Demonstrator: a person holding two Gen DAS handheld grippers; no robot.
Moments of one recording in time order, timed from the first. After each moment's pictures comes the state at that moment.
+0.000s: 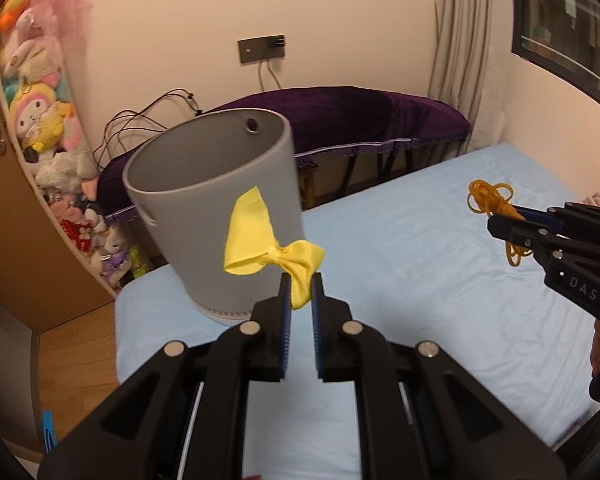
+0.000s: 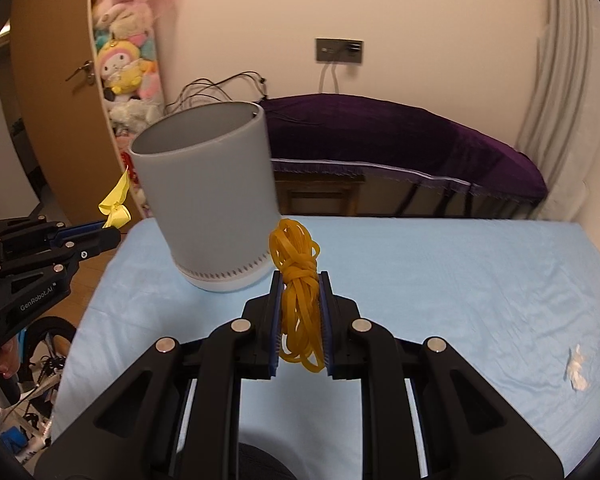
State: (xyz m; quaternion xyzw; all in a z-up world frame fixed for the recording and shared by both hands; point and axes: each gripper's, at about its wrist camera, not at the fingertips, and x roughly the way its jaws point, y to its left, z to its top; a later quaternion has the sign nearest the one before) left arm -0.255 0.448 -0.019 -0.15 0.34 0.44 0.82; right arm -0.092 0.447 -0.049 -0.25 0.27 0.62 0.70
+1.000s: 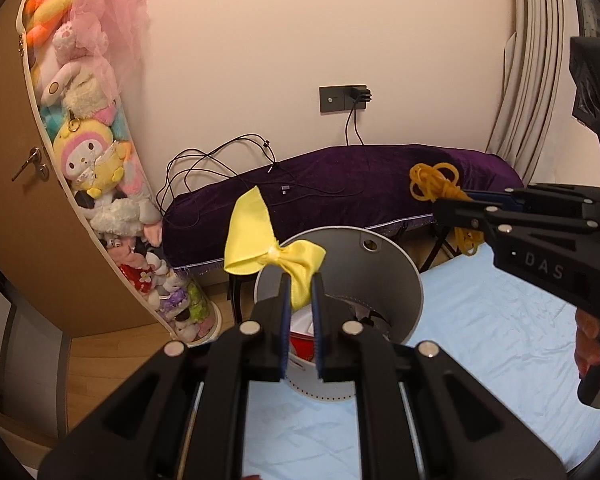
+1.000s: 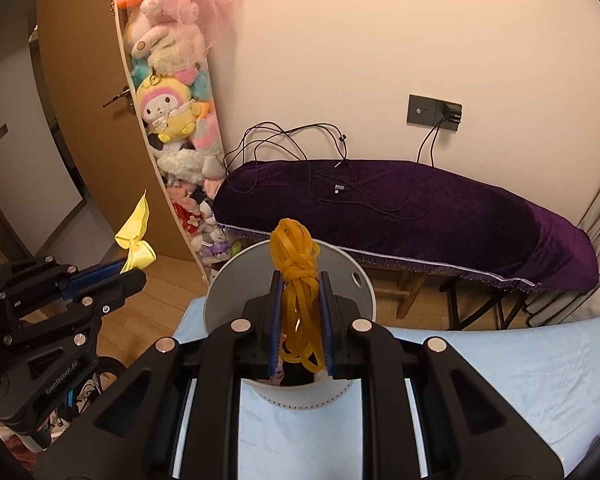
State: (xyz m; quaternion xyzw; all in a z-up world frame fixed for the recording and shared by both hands) left arm -0.304 0.585 0.122 -0.16 0.32 0.51 0.79; right arm -0.170 0.668 0.098 -0.26 0.27 0.68 0.63
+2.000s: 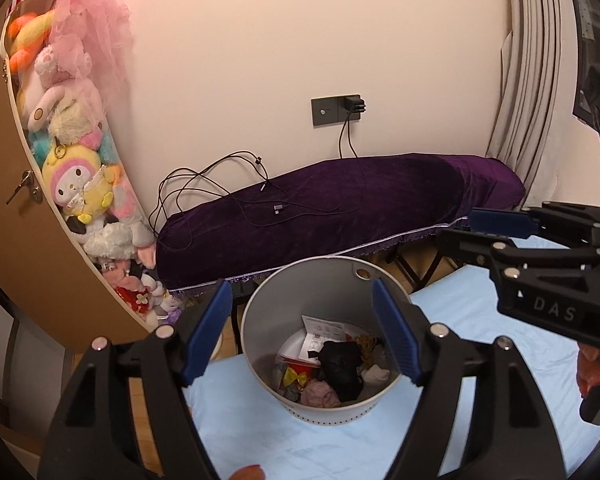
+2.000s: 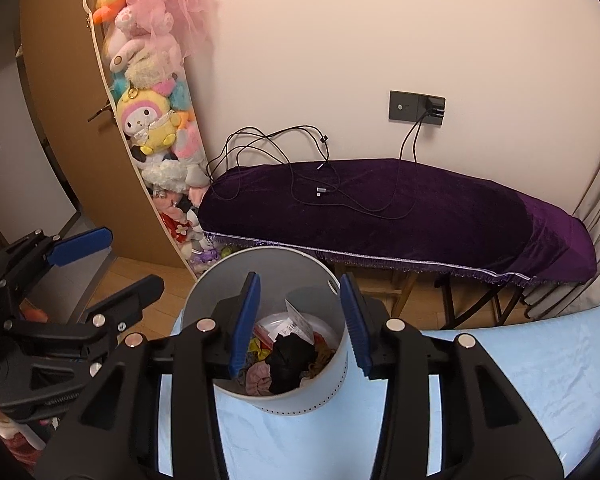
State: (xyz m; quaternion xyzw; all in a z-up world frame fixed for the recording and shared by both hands) left arm -0.269 0.608 0.131 -0.14 0.32 0.50 0.79; right arm -0.132 0.678 0.098 -0.25 0.28 0.67 0.64
